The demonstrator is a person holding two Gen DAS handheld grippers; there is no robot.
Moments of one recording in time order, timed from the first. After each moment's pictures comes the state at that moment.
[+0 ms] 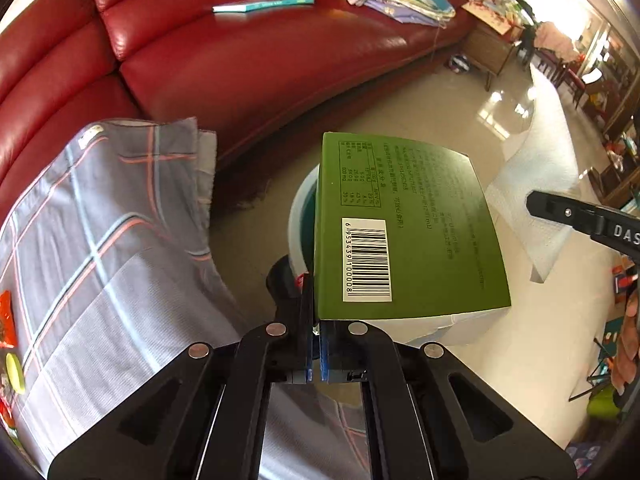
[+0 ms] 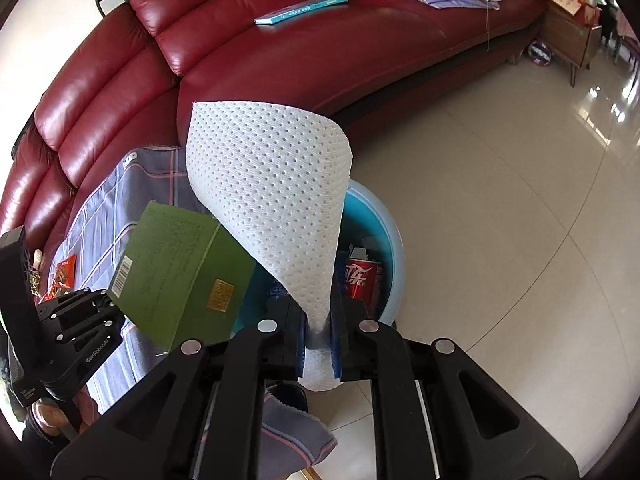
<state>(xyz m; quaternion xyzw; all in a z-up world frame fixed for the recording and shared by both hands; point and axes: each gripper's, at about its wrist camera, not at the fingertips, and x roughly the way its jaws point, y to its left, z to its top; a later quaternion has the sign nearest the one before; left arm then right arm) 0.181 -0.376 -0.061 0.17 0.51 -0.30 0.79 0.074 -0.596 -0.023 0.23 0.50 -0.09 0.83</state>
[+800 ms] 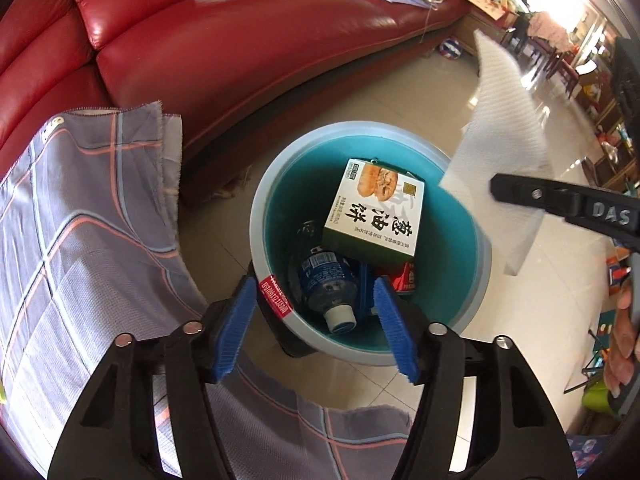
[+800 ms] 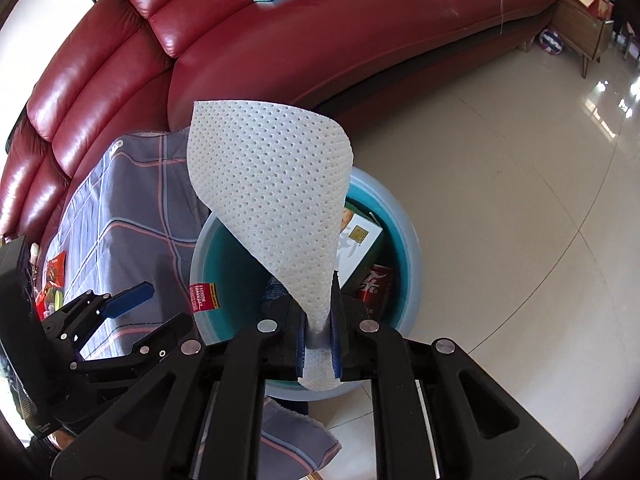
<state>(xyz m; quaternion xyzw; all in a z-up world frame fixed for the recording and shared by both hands) 0.184 -0.398 -0.094 0.16 0.53 -0.31 0.77 0.109 -0.596 -0.059 0.23 0.53 -0.07 0.81</state>
